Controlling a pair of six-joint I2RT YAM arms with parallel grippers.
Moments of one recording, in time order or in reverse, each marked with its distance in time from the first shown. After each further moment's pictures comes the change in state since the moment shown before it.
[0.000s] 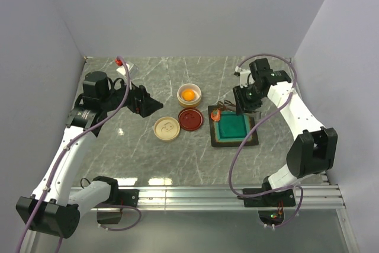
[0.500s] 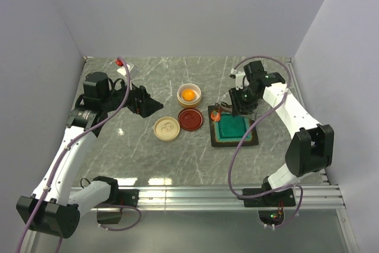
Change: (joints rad) left arm 0.000 0.000 -0.014 0.008 0.000 0.000; right arm 0.039 0.020 -0.039 0.063 0.021 0.032
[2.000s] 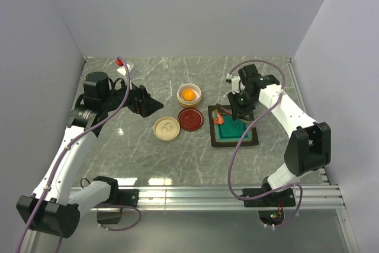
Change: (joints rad) left arm 0.000 0.003 0.000 0.008 0.001 -0.008; right arm 0.047 0.013 -0.045 0.008 0.048 0.002
